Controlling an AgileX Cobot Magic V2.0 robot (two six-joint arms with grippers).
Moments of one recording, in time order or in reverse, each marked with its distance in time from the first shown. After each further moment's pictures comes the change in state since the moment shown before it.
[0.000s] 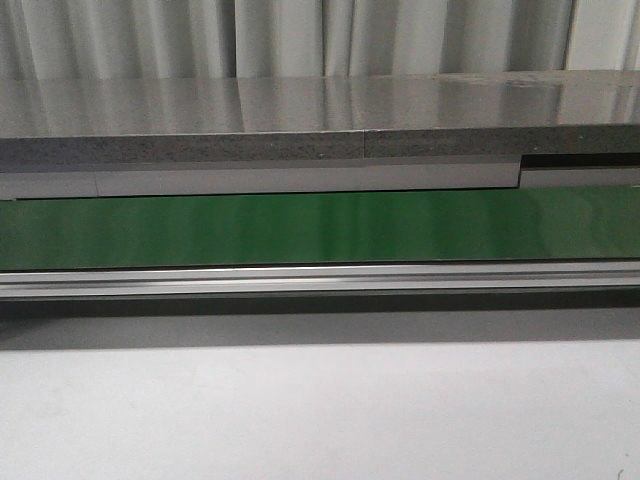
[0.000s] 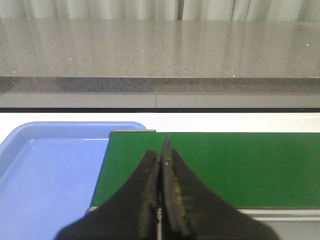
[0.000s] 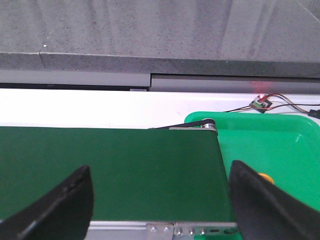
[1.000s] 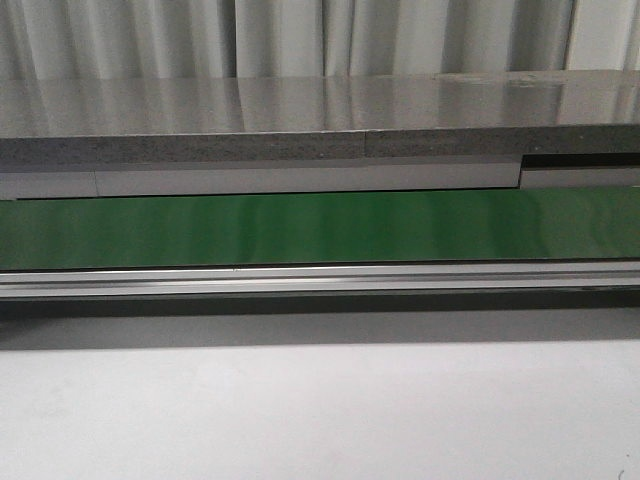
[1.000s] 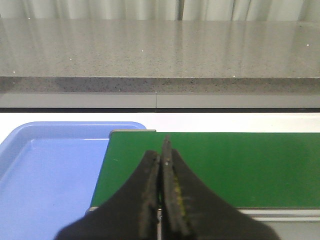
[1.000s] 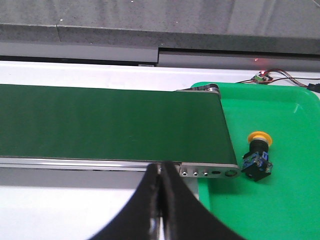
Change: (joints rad) left arm 0.000 0.000 0.000 0.000 0.000 0.000; right arm 0.002 -0.290 0.117 0.000 0.203 0.000
